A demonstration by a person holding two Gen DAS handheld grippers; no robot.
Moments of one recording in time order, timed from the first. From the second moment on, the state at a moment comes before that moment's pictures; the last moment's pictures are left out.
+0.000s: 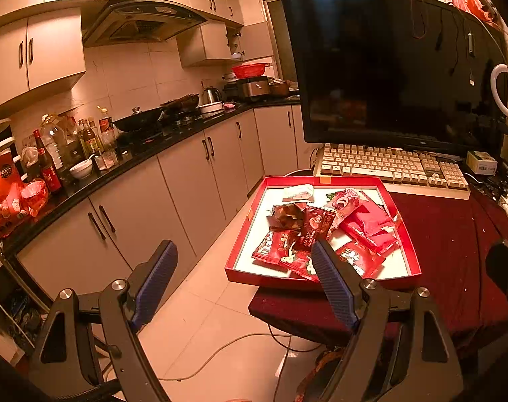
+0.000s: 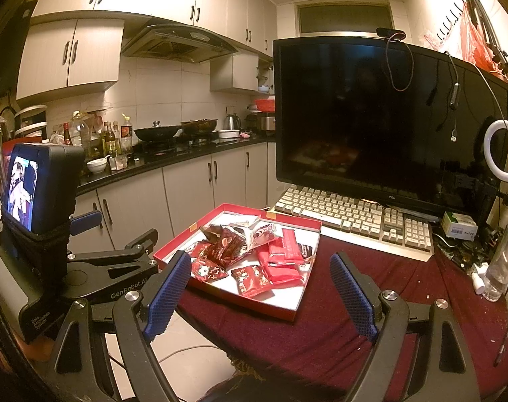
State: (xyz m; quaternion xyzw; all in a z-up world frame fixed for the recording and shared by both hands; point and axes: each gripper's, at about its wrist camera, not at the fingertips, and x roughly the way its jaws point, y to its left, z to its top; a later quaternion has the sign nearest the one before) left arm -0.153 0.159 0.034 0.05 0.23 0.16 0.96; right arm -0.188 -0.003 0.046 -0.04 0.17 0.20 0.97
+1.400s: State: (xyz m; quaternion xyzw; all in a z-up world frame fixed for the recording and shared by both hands) left arm -0.147 0.148 0.031 0.04 0.24 0.16 0.96; right arm -0.185 0.000 0.045 -0.05 0.17 0.20 0.96
